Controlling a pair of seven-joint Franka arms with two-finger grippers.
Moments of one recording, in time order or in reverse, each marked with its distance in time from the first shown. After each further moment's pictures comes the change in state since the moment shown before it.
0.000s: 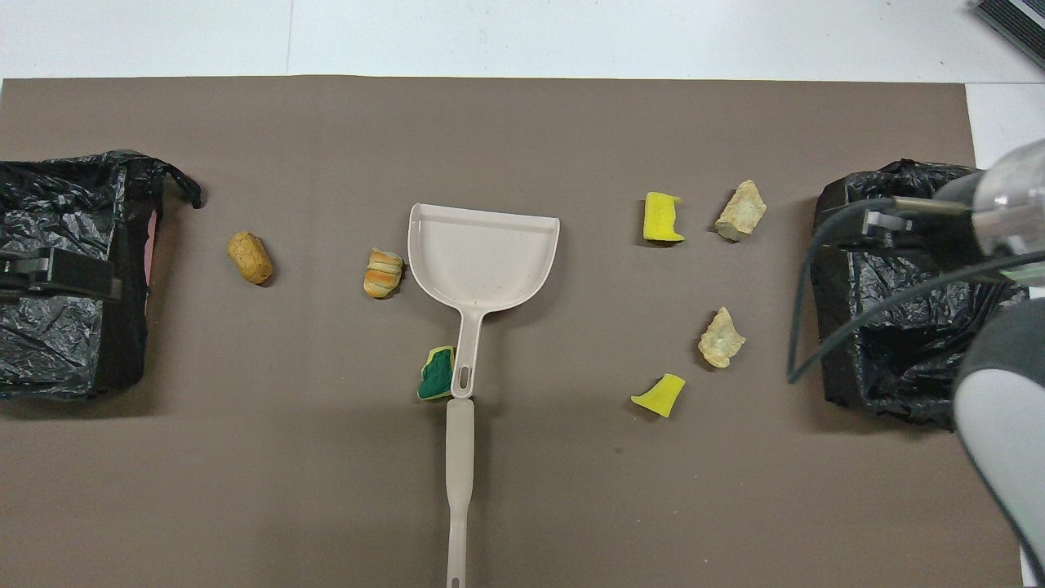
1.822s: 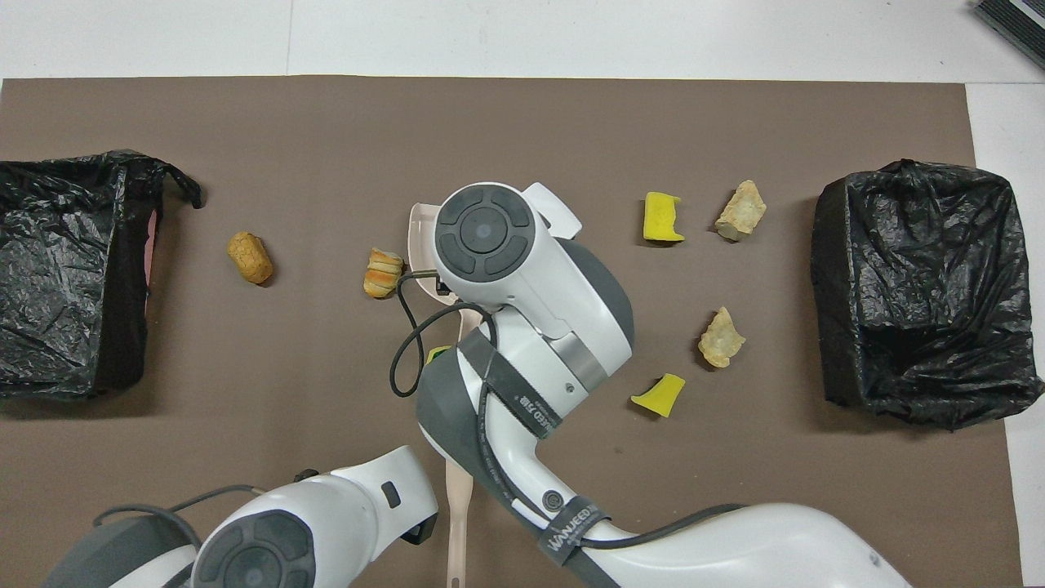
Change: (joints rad) left arm -0.482 -0.377 -0.160 -0.863 -0.084 0.451 -0.236; right arm 0.475 0.497 0.007 0.151 -0.079 0.268 0.341
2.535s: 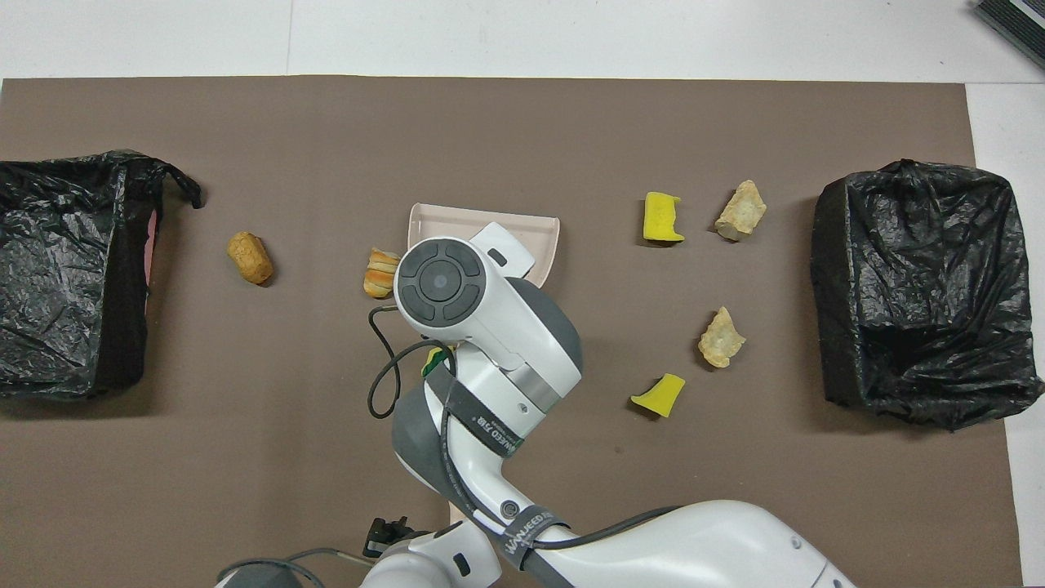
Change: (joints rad) left arm -0.213 0.039 -0.053 -0.220 0.000 0.353 -0.280; right arm 0.063 0.040 0.002 -0.080 0.009 0.131 0.060
